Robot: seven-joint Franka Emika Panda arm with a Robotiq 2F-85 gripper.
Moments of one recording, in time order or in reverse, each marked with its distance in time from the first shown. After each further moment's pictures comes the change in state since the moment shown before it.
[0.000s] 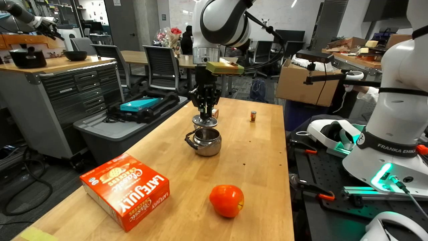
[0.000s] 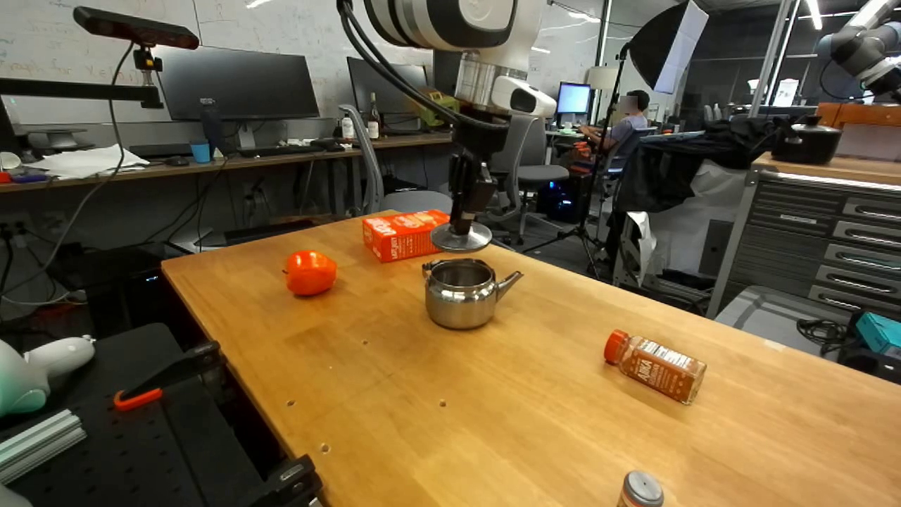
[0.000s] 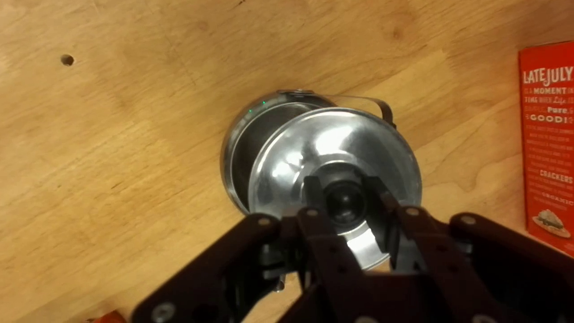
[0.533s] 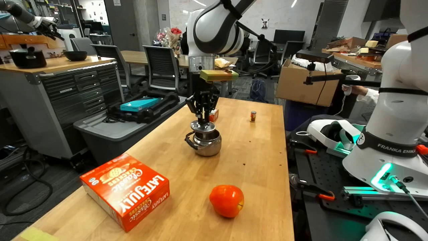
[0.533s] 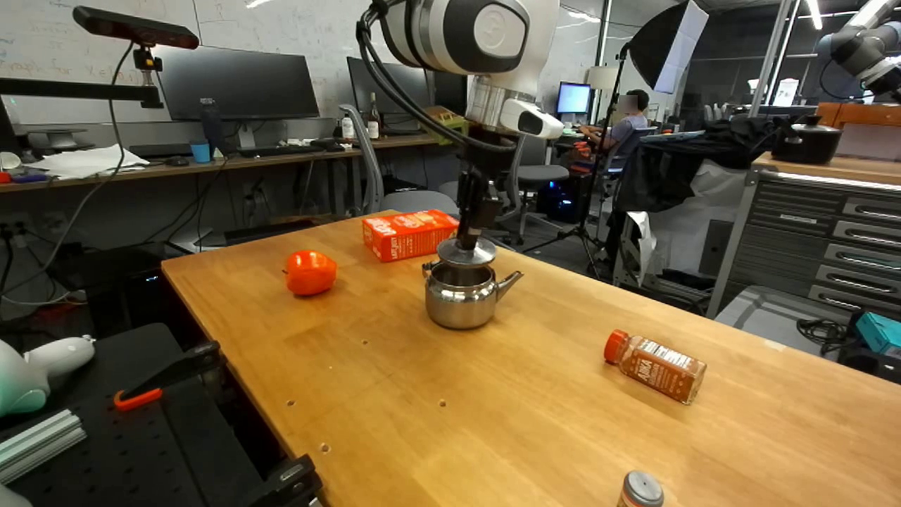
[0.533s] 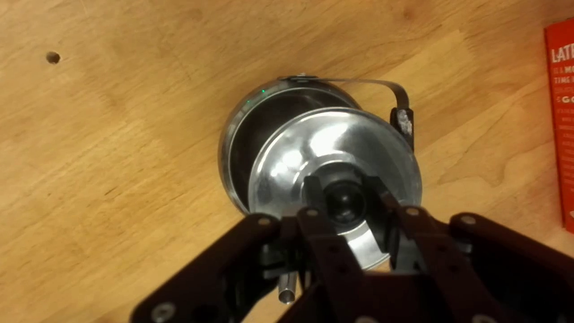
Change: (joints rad) arm 0.000 0.094 -0.009 0.069 0.000 -0.011 0.035
